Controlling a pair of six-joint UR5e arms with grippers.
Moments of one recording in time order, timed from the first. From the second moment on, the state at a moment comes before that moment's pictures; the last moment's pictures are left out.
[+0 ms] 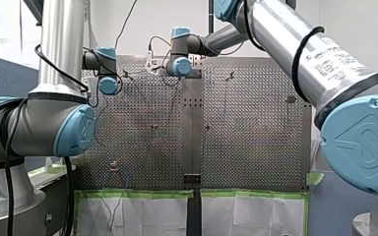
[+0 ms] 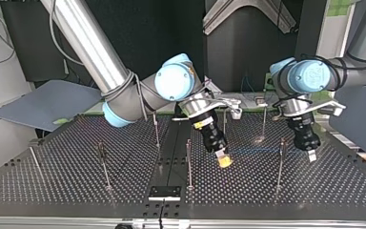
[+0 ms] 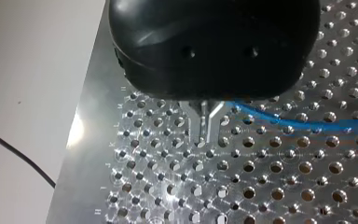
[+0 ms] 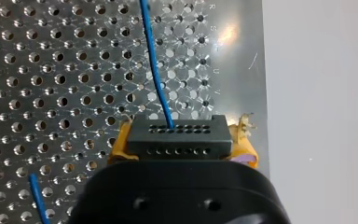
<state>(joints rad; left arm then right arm) 0.12 -1.70 -1.87 -2.44 -1.80 -1.69 2.45 -0.85 0.81 -0.13 1.57 1.58</state>
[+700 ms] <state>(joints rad) 0.11 -1.69 -1.87 -2.60 -1.89 -1.73 2.45 -0.80 0.81 -0.09 1.61 1.58</state>
